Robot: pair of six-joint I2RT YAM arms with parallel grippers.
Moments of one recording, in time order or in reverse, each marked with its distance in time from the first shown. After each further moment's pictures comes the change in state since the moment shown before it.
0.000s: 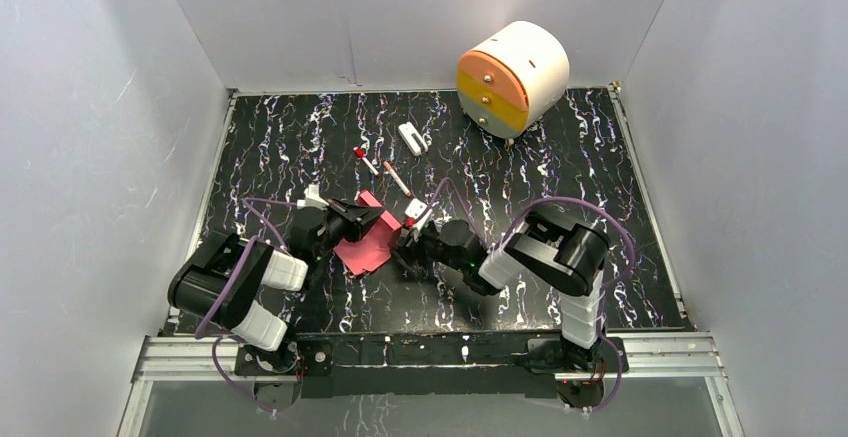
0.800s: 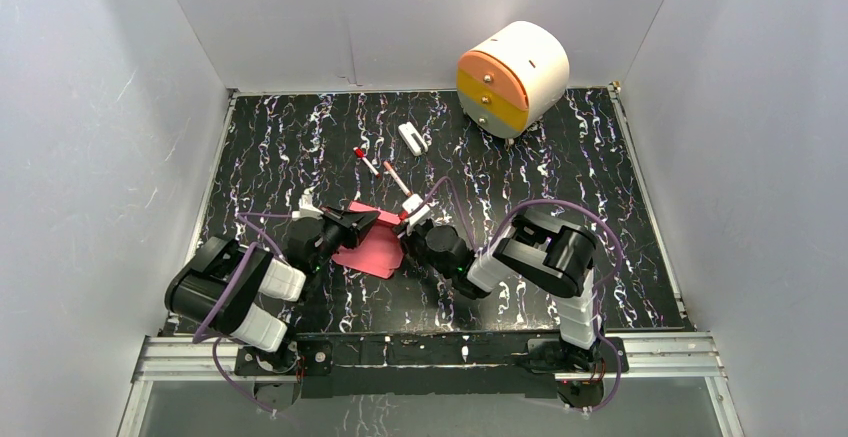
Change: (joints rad) left arm -0.020 -0.027 -0.090 0.094 -0.090 -0.086; right arm 0.086 0.056 0.072 0.006 0.400 0.060
